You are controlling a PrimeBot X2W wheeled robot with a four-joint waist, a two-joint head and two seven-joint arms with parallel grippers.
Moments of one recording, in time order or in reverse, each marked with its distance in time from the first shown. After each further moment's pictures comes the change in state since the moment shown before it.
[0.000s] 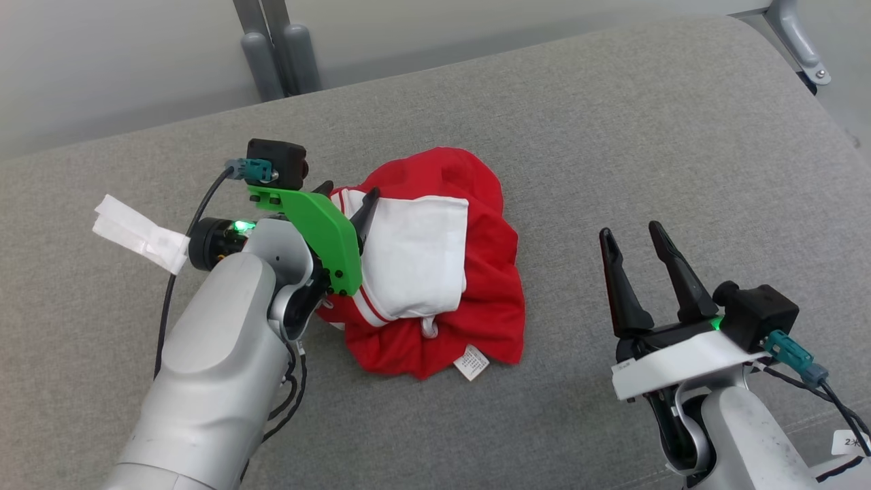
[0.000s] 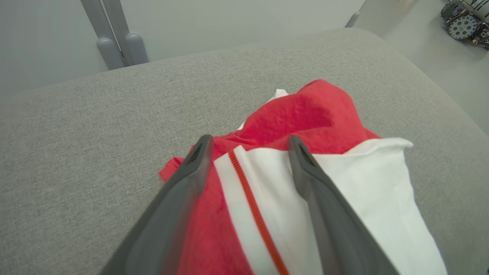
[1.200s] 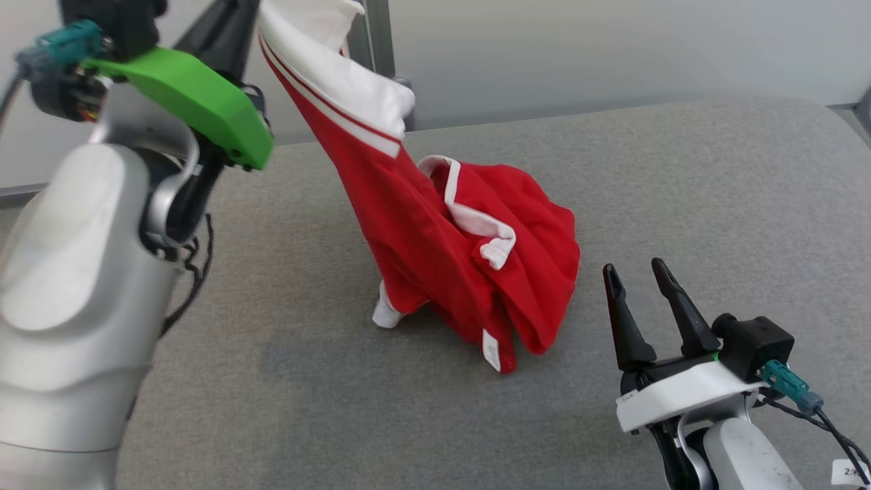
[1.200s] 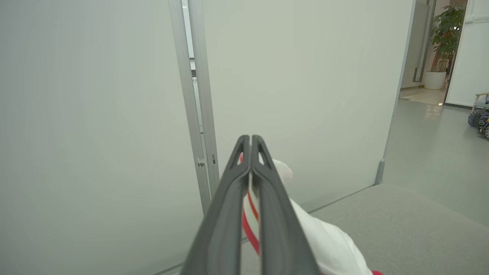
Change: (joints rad) left arm -0.122 0.198 0.049 -0.404 -0.018 0.046 -0.128; right arm 0.071 -0.001 -0.009 0.013 -0.011 0.000 0.000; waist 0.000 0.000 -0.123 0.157
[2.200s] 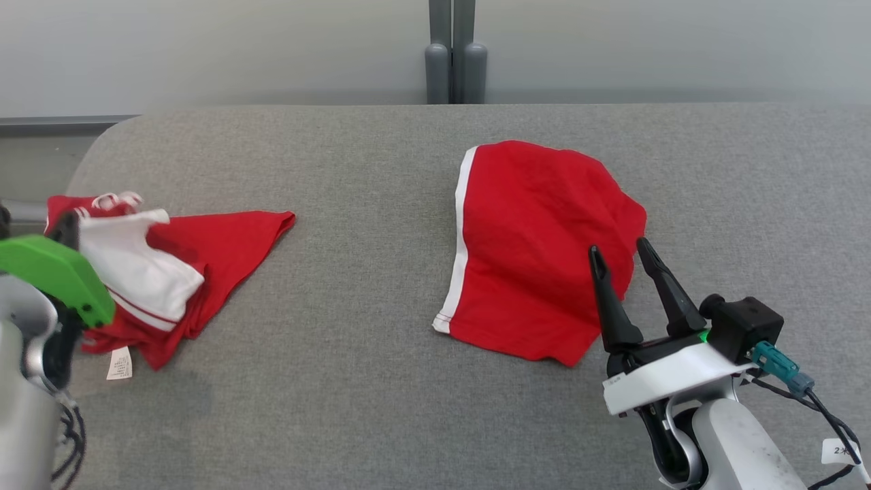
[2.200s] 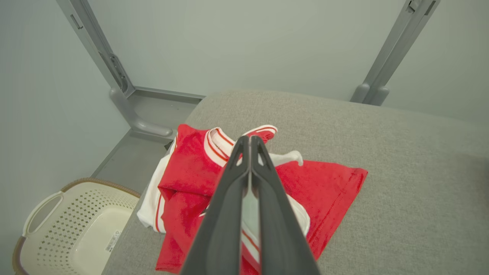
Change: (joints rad) left arm 0.237 0.208 0.145 0.398 -0.055 0.007 -0.018; right arm -0.046 0.008 0.033 -0.002 0.012 0.000 0.000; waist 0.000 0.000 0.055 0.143
